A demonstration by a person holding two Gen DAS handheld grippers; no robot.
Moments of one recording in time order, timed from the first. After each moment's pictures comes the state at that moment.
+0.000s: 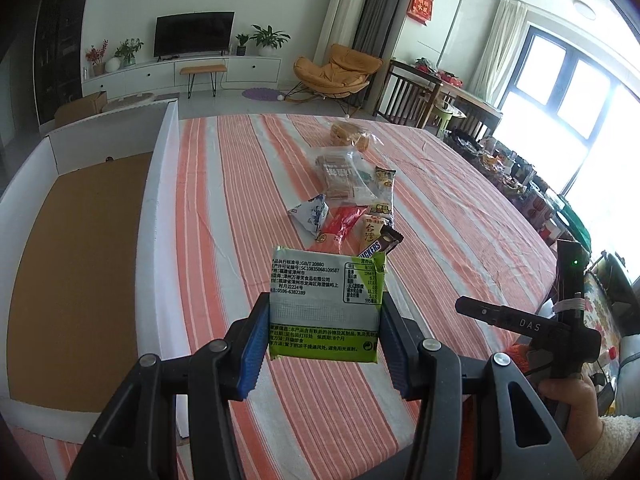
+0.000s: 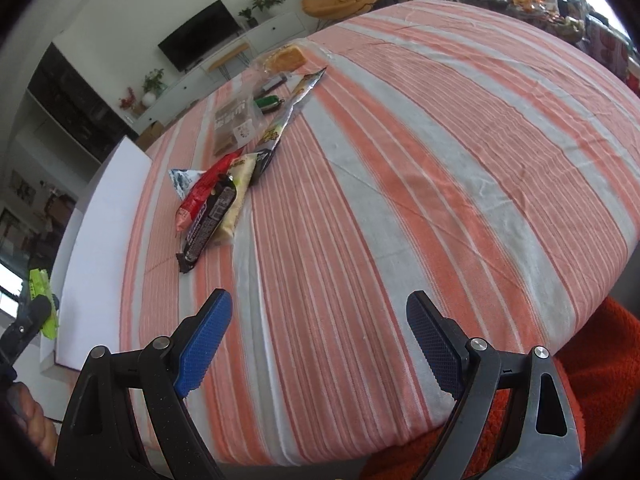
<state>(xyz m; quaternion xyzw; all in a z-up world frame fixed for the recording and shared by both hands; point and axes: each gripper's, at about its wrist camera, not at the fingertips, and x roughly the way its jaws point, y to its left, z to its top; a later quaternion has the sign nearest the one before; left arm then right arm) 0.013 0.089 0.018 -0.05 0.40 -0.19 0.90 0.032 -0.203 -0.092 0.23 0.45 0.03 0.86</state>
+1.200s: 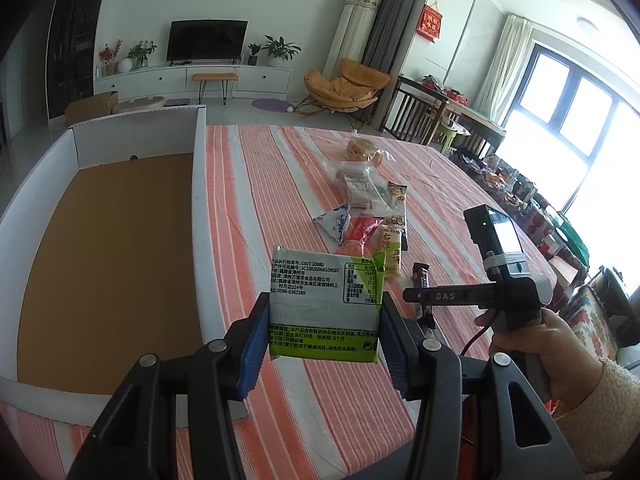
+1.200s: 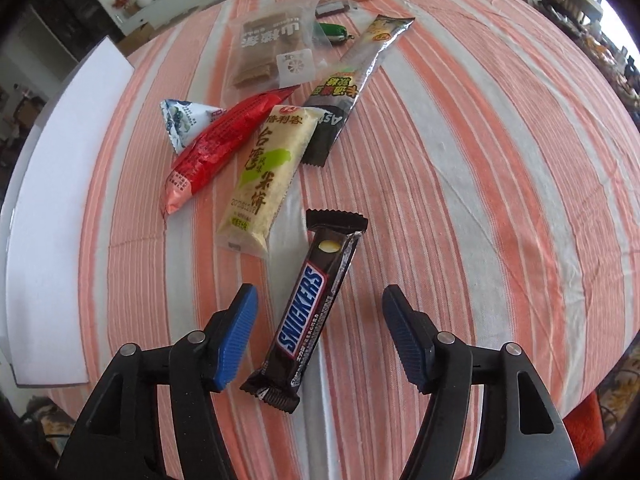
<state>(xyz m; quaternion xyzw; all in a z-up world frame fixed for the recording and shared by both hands) -0.007 0.131 0.027 -0.07 0.38 -0.18 0.91 0.120 -0.129 -0.106 0.07 0.57 0.03 0.82</state>
